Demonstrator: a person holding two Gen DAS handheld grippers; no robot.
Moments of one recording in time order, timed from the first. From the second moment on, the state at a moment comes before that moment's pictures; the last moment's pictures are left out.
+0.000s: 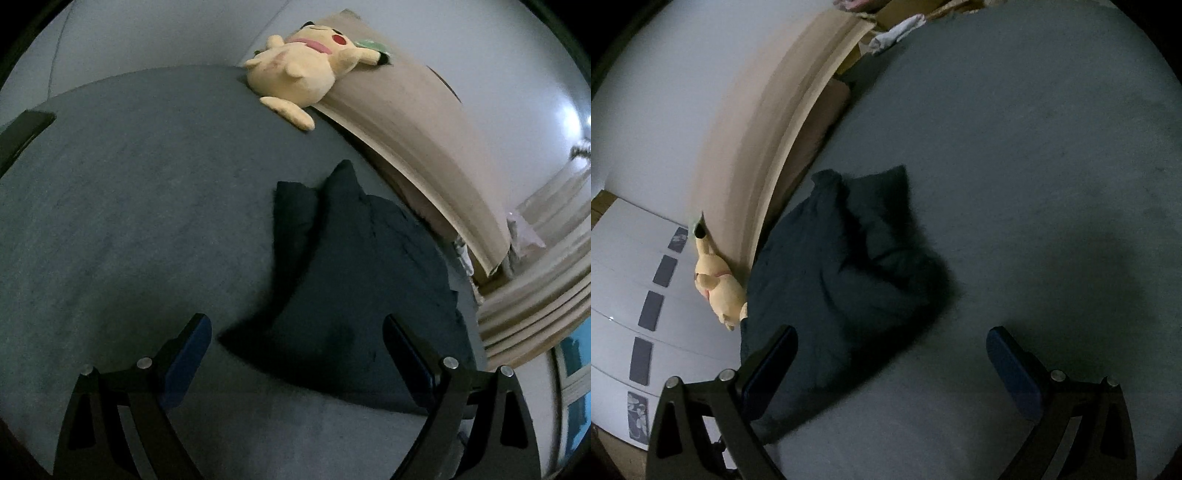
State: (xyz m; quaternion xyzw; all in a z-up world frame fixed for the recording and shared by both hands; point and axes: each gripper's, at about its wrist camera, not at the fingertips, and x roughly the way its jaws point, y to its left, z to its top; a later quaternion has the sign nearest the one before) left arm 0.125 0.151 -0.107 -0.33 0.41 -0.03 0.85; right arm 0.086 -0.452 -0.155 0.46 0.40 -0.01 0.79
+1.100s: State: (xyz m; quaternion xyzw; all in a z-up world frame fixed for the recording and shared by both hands) left arm 0.162 0.134 -0.130 -0.23 0.45 0.00 0.86; right arm 0.130 -0.434 -0.180 0.43 0.43 0.01 0.80
